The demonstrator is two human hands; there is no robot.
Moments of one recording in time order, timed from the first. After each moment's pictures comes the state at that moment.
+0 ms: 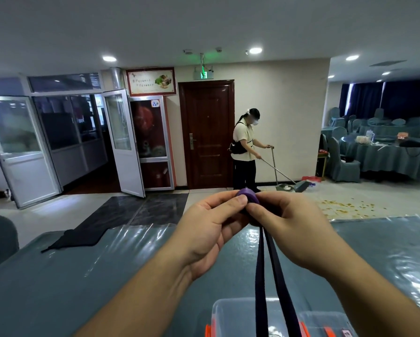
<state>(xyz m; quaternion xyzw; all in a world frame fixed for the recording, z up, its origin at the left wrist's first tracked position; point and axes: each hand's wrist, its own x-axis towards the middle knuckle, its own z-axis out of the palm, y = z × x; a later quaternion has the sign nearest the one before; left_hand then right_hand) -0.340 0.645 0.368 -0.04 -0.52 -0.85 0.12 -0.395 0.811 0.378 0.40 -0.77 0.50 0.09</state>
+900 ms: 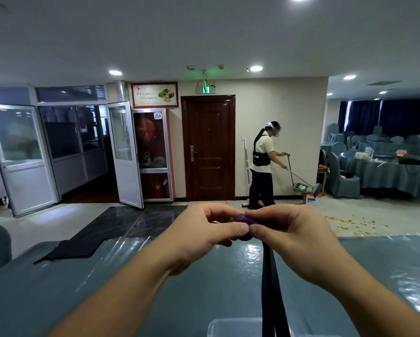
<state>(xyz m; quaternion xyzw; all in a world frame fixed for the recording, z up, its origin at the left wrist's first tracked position) -0.340 0.621 0.389 -0.06 -0.79 -0.59 0.13 -0.400 0.821 0.389 0.41 -0.74 0.53 0.07</state>
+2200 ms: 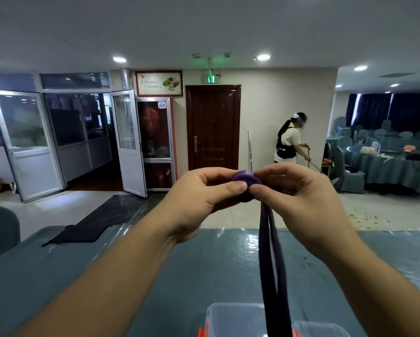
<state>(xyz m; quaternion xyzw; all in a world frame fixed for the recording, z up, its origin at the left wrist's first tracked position) -0.337 0.633 0.415 -0.09 -0.68 -0.71 0.17 -0.408 0.817 0.404 0.41 -0.64 0.64 0.10</state>
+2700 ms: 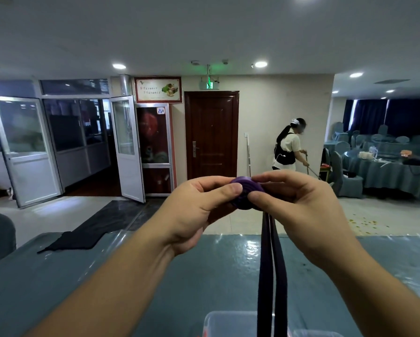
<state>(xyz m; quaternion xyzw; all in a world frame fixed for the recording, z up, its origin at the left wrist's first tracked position) -0.338 0.638 0.412 -0.08 -0.63 -0.76 0.16 -0.401 0.825 0.410 0.42 -0.62 0.66 0.09</state>
